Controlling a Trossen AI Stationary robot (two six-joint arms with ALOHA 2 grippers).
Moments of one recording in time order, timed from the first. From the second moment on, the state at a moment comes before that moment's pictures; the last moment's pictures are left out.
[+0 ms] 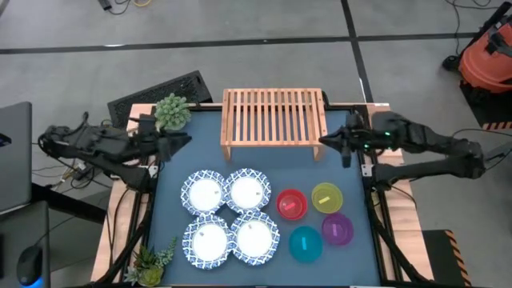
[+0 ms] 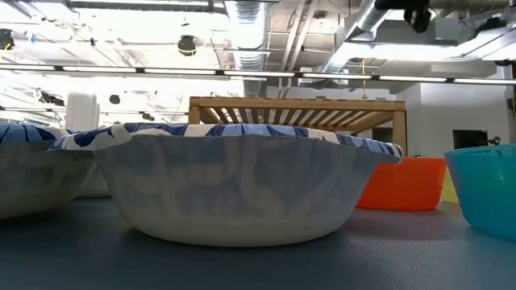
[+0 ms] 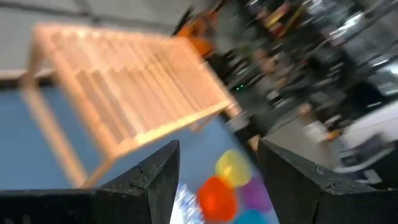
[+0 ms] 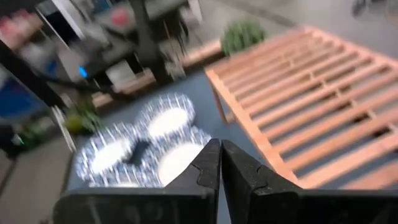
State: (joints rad) left arm -0.29 0.81 1.19 -0.77 -0.71 -1.02; right arm -0.13 0.78 1.01 -0.62 0.06 0.35
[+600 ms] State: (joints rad) left arm -0.29 1.05 1.19 -1.15 -0.20 -1.37; right arm -0.04 1.26 1.38 -0.87 -0.08 0.52
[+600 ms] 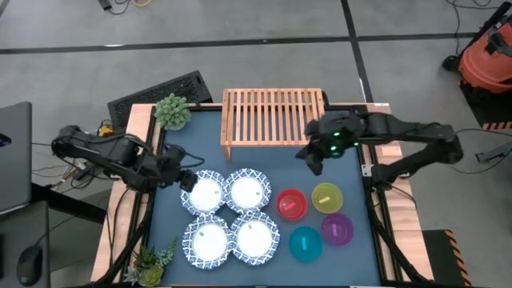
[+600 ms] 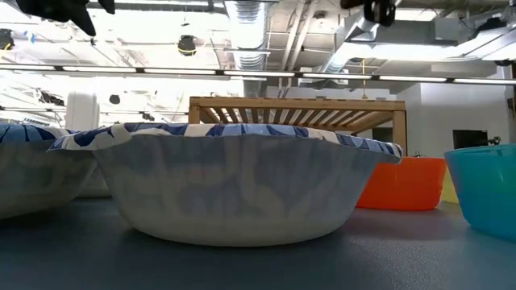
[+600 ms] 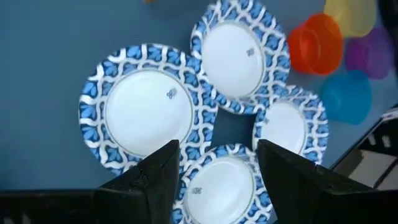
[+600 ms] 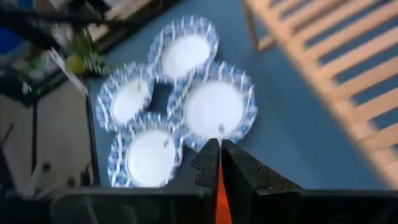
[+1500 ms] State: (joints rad) left arm -0.29 1.01 1.19 -0.14 -0.57 -0.83; right arm 0.01 1.85 1.38 -0.70 -0.09 0.81
